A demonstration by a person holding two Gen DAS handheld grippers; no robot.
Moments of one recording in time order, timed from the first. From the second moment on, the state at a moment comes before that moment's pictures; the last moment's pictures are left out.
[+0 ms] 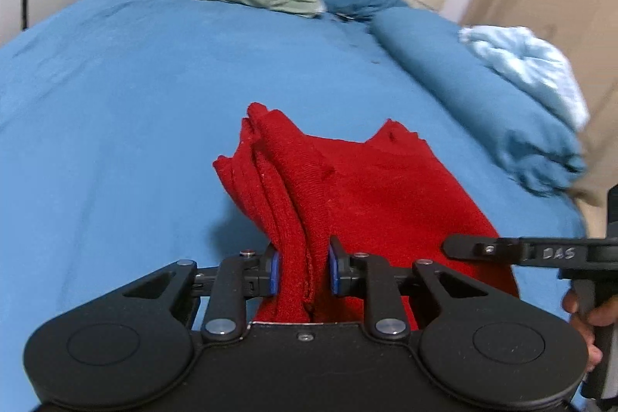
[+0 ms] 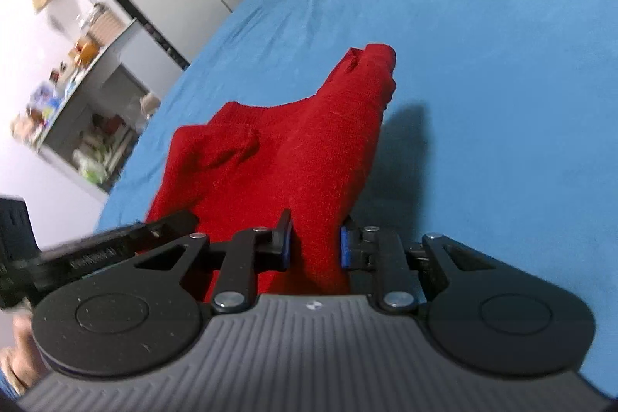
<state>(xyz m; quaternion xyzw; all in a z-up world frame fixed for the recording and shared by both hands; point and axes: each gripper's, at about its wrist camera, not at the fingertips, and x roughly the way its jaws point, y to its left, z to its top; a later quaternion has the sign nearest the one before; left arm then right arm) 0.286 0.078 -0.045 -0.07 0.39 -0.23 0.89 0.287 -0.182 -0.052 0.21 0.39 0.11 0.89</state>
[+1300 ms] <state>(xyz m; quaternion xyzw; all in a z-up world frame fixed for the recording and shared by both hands) 0.129 0.063 0.002 0.04 0.32 -0.10 0.94 0.081 -0.209 -0.006 0.12 0.30 -0.02 0.95</state>
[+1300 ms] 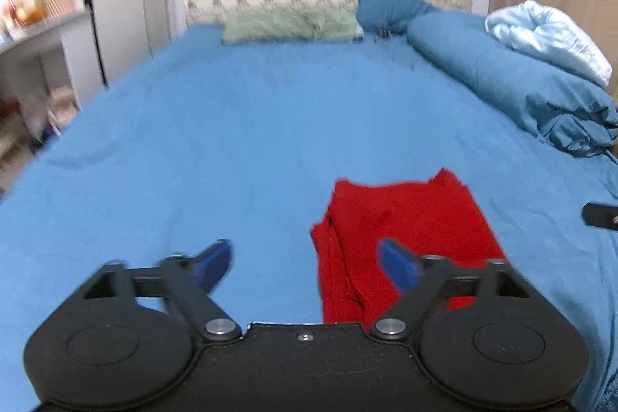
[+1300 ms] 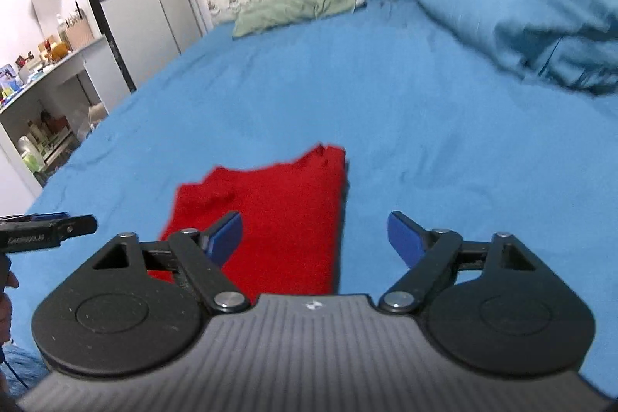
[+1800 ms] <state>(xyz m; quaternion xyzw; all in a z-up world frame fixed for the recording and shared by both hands) 0.016 0.059 0.032 0.06 0.35 -0.07 0.93 -0.029 -0.138 0.051 0.05 0.35 -0.08 0.93</state>
